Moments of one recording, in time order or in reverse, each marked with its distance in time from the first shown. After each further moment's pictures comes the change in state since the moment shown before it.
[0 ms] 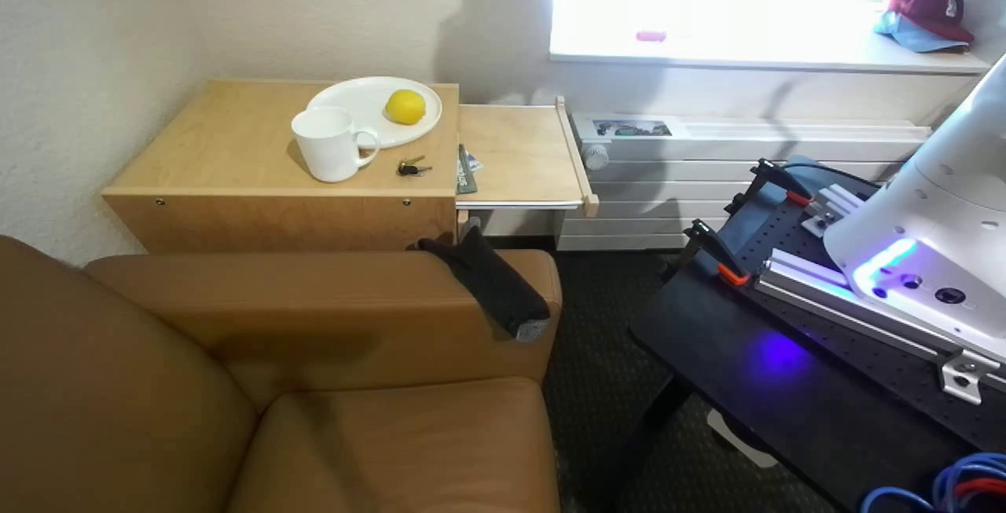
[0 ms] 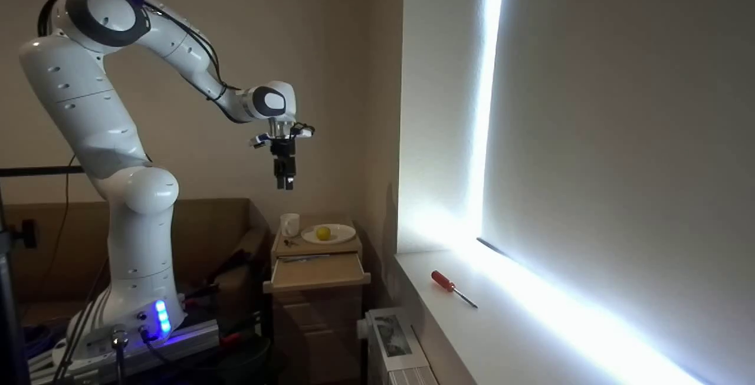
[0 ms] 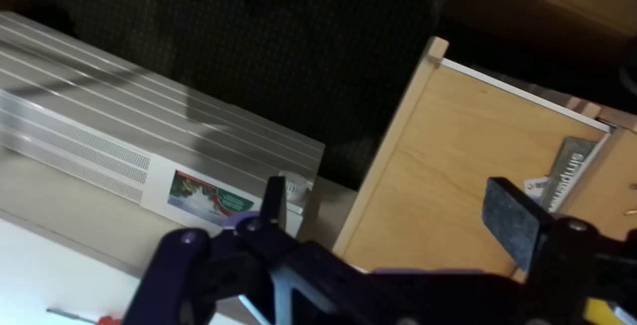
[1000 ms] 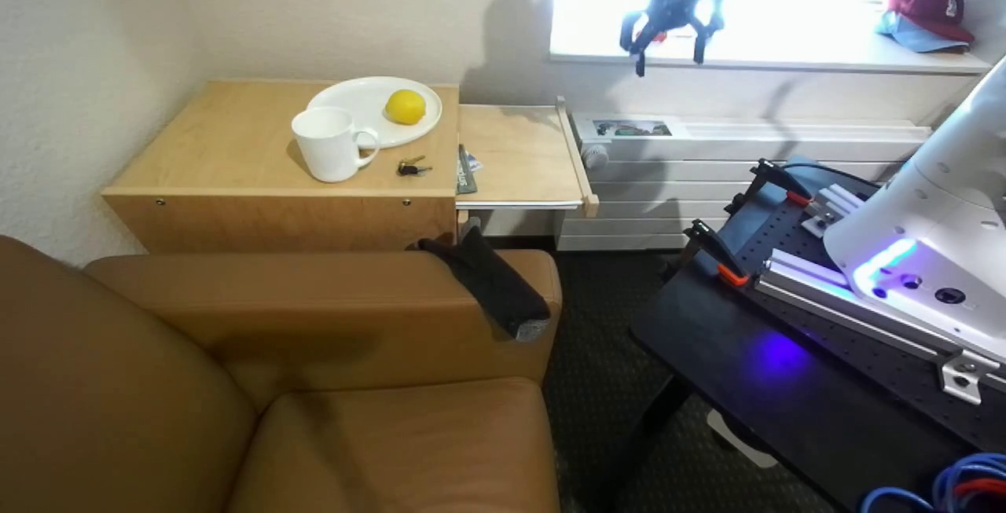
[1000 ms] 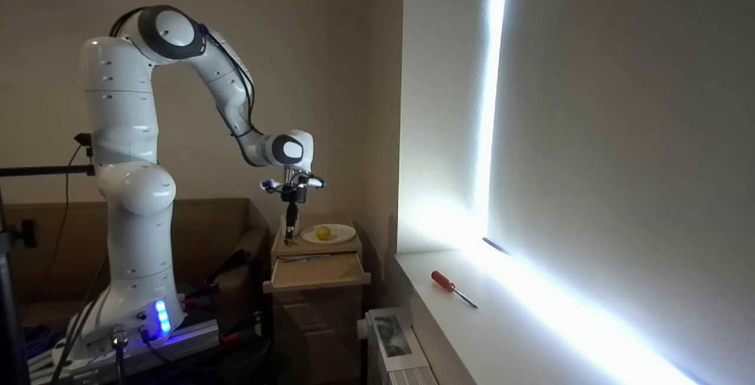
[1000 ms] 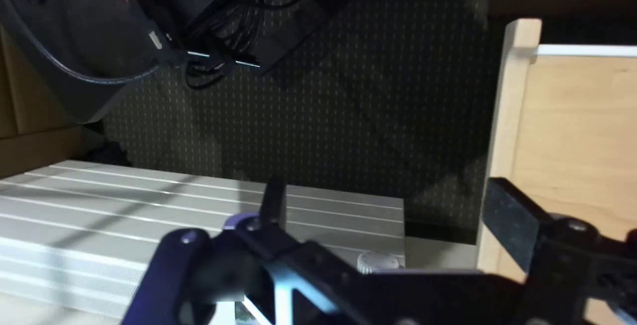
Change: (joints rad) arm -0.051 0.326 -0.050 -0.074 -0.064 0.231 0.321
